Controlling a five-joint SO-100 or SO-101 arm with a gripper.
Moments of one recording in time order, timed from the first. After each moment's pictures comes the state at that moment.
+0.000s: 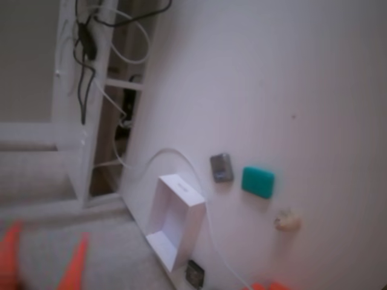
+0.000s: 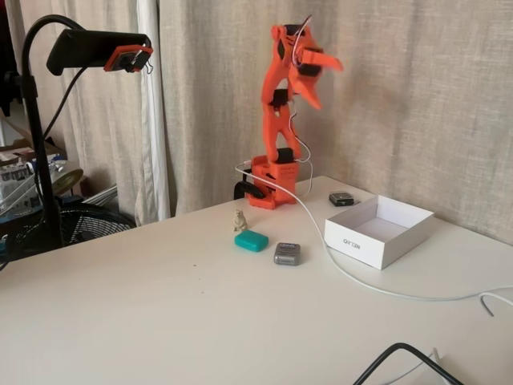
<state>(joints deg) 17.9 114.7 61.7 102.2 -11.2</state>
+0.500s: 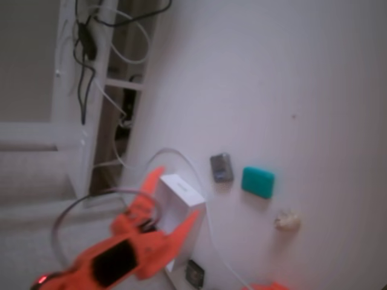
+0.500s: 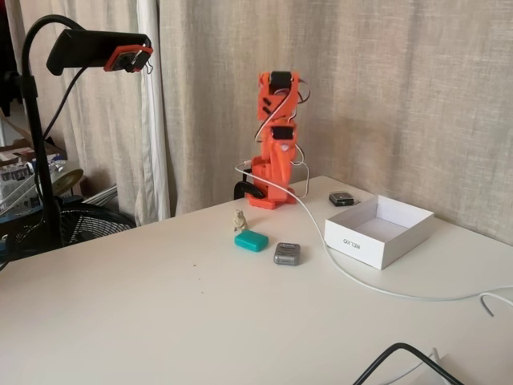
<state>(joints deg) 37.4 105.7 91.9 99.9 -11.8</state>
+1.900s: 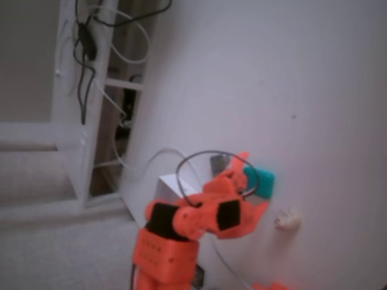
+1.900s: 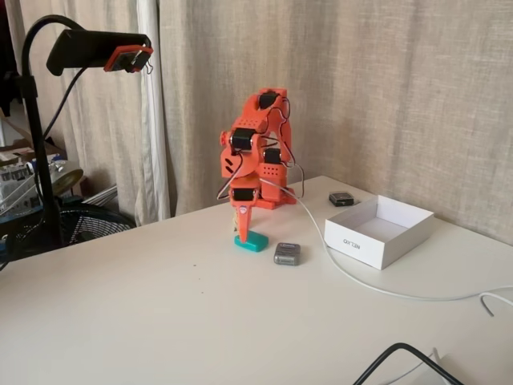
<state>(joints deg) 52.9 87.5 107.1 80.3 -16.5</state>
